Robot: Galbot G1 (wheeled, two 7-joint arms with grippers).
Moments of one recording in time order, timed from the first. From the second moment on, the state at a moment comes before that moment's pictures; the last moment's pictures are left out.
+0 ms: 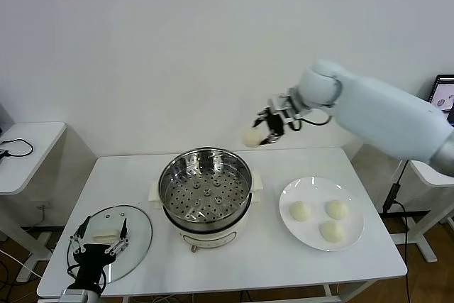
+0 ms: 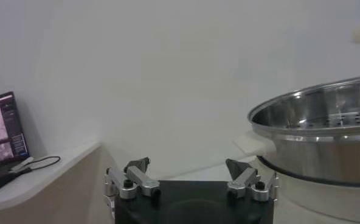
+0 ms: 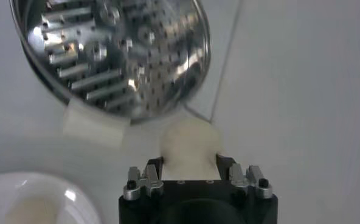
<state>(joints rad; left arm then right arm) 1.76 -1.27 -0.72 -2.13 -0.05 -0.01 -0.12 0.54 1.08 -1.13 1.28 0.18 -0.07 -0.95</state>
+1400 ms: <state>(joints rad) 1.74 -1.29 -0.72 -2.13 -0.05 -0.01 -0.12 0.42 1.38 -1.25 1.00 -0.29 0.43 -0.78</state>
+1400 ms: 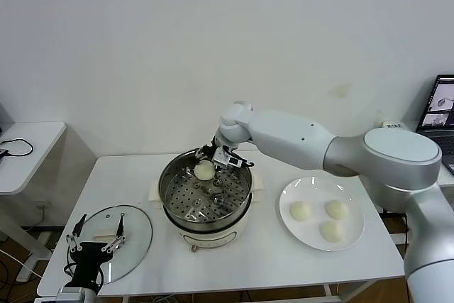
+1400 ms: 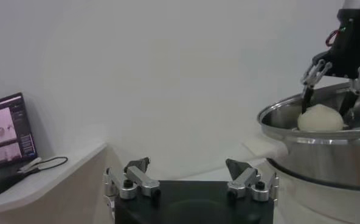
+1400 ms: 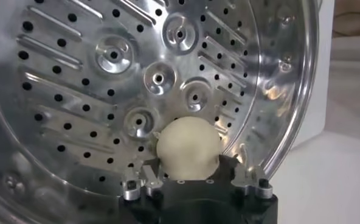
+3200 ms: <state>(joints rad) 1.72 -1.22 -0.73 -2.17 -0.08 0.20 -0.15 0.10 0.63 -1.01 1.50 -0.07 -0.30 -0.93</state>
